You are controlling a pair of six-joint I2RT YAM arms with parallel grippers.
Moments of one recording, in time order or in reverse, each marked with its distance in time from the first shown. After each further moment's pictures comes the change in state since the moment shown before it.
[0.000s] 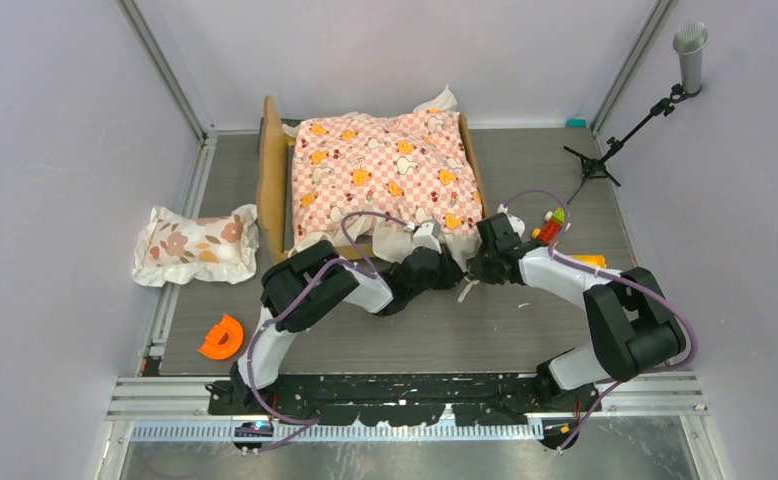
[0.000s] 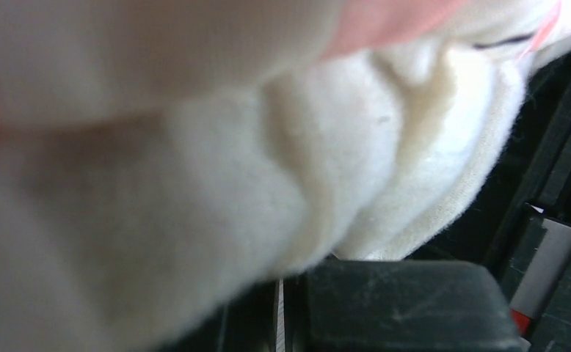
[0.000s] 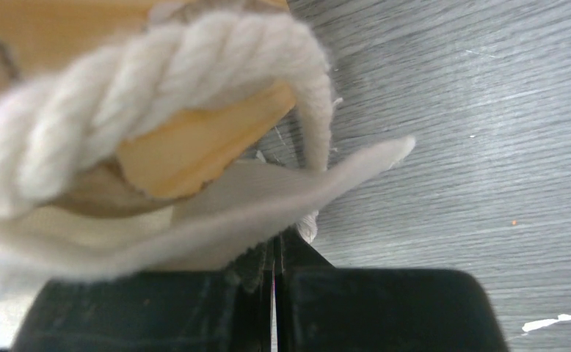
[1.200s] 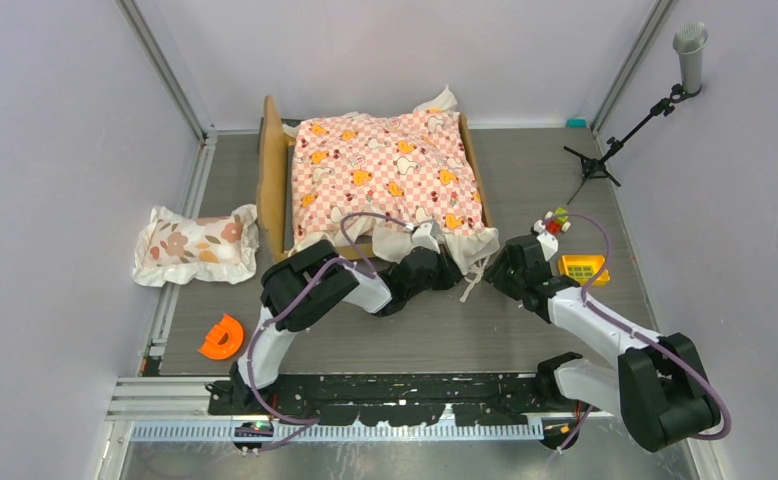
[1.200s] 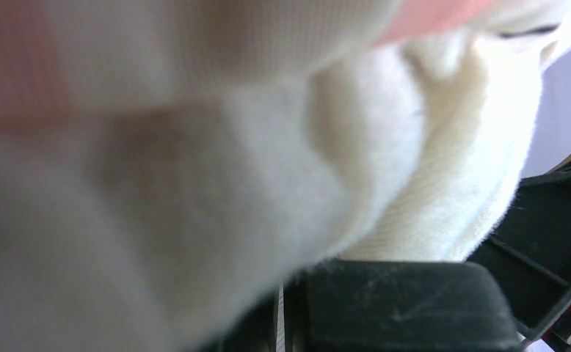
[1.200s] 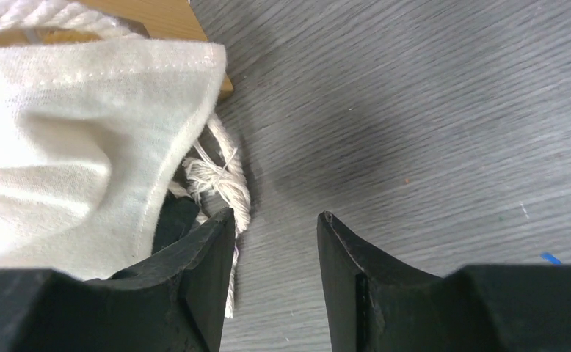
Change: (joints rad) left arm 0.007 0.002 -0.013 0.024 0.030 -0.018; right arm -0.081 -0.347 -0.259 0.096 0.056 0.075
